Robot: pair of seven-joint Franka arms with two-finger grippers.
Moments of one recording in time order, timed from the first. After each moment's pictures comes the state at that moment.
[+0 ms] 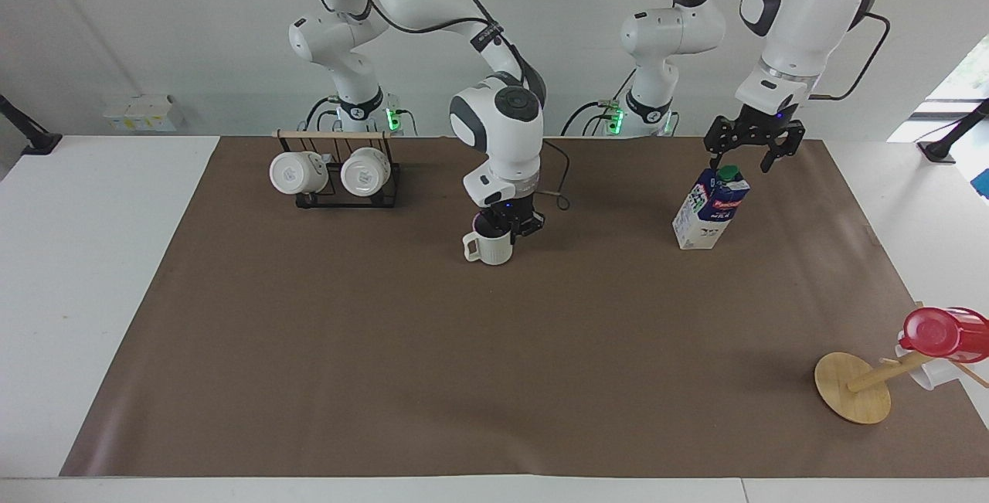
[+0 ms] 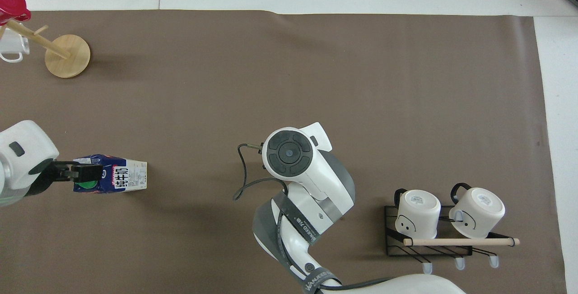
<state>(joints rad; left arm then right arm) 0.04 -0.37 -0.10 -2.26 -0.04 2.03 0.12 0.70 0.36 -0.05 -1.82 -0.02 2.24 1.00</state>
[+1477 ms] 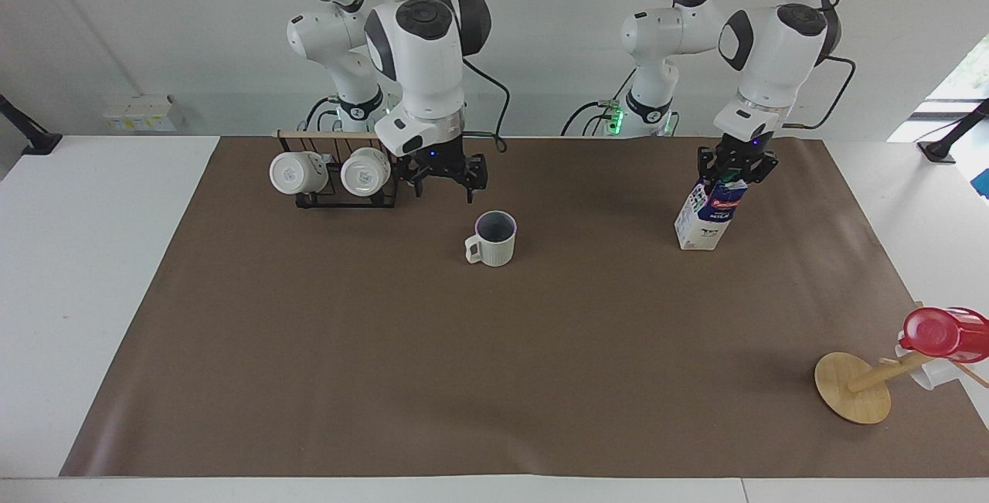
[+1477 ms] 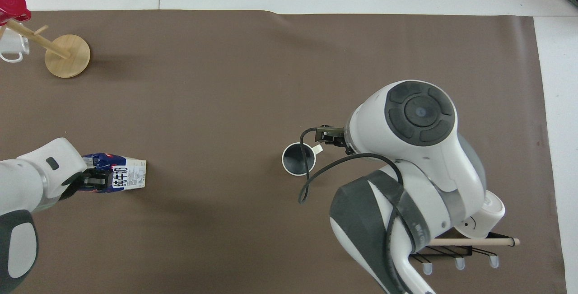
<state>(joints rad) 0.03 -0.37 -0.09 -2.42 -0.04 2.20 0.15 0.50 0.07 -0.06 -1.79 -0.01 1.89 0.60</state>
